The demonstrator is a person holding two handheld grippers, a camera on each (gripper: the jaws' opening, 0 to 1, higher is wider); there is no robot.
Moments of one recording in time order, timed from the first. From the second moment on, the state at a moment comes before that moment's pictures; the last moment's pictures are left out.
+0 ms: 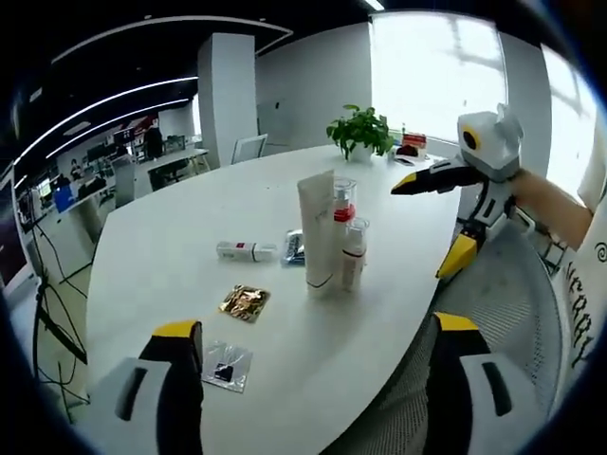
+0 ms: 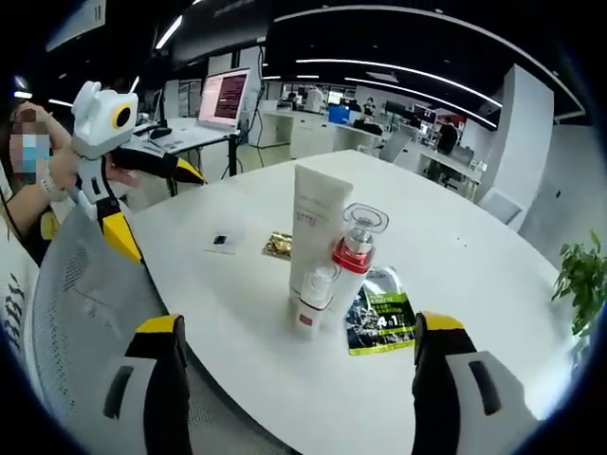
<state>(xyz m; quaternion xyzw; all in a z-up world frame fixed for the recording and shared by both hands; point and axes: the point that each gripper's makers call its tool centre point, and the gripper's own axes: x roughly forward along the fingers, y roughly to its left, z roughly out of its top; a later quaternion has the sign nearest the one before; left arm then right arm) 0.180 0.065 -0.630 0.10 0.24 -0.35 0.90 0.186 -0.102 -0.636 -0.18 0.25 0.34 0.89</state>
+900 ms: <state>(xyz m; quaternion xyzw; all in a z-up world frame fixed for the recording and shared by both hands) 0.201 0.064 -0.630 0.12 0.24 -0.35 0.90 0.191 -0.107 -0.638 -0.18 0.25 0.34 0.89</state>
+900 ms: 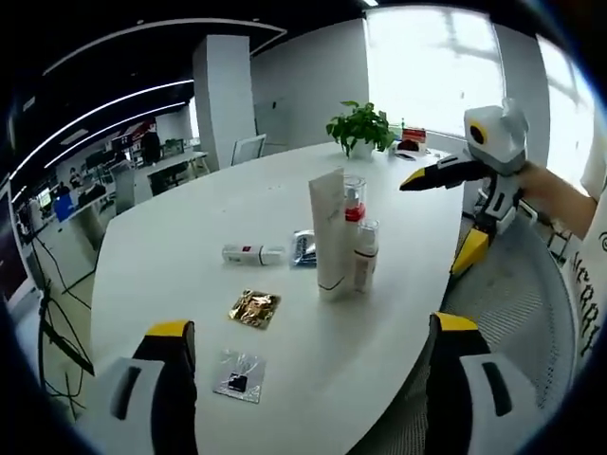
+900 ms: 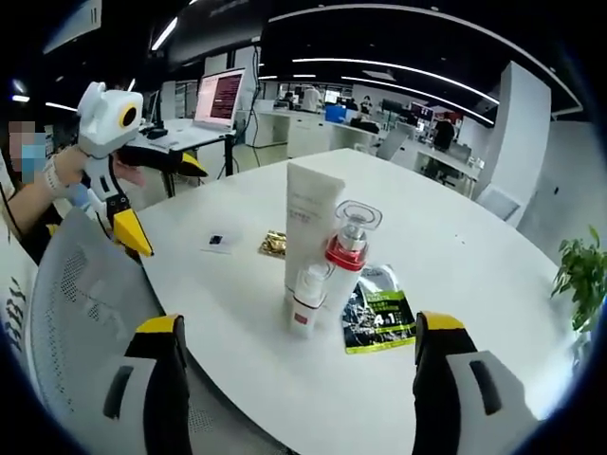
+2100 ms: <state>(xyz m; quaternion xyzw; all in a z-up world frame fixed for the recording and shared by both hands) 0.327 0.042 -0.643 0.29 0.23 -0.42 0.83 0.200 -0.112 -0.648 -0.14 0.28 0.33 0.89</state>
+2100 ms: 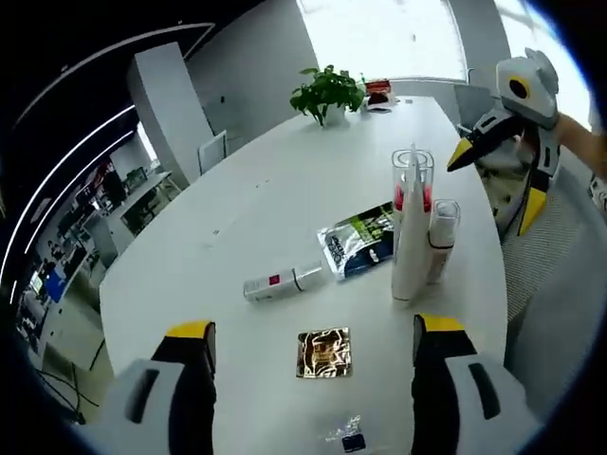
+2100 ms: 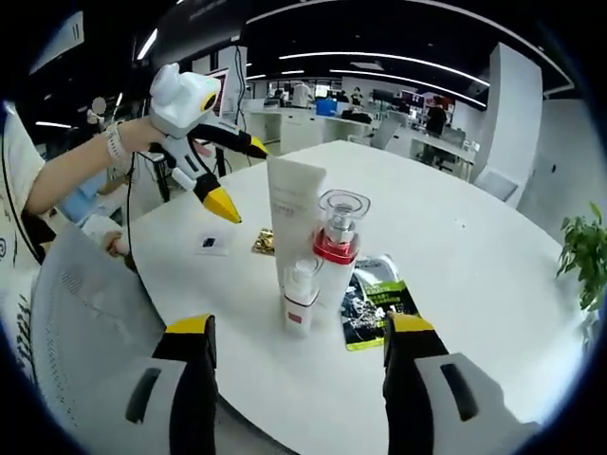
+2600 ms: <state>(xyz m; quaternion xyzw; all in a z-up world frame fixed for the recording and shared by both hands) 0.360 0.018 -0.651 0.38 0.20 -0.48 0.76 0.198 -0.111 -0.653 -0.13 0.29 0.32 0.89</state>
